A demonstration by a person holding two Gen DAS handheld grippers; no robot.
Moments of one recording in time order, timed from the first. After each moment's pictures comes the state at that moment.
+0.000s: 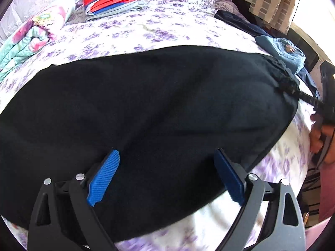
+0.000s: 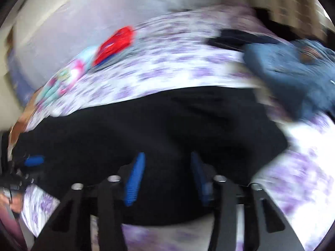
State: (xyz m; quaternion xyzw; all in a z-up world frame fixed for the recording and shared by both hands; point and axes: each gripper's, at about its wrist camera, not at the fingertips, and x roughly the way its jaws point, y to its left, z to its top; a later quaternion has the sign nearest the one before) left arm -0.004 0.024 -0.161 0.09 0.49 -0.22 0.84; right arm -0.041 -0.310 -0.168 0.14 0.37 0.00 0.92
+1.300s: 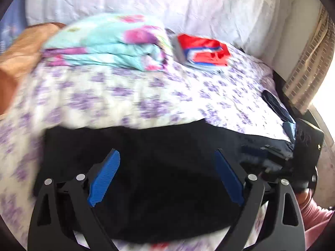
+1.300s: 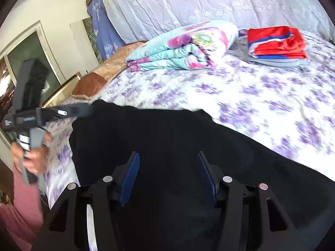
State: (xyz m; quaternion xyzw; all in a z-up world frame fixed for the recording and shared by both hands) left arm 0.056 0.270 -0.073 -0.08 0.41 -0.14 0.89; right arm 0.080 0.044 -0.121 0.03 0.36 0.32 0.87
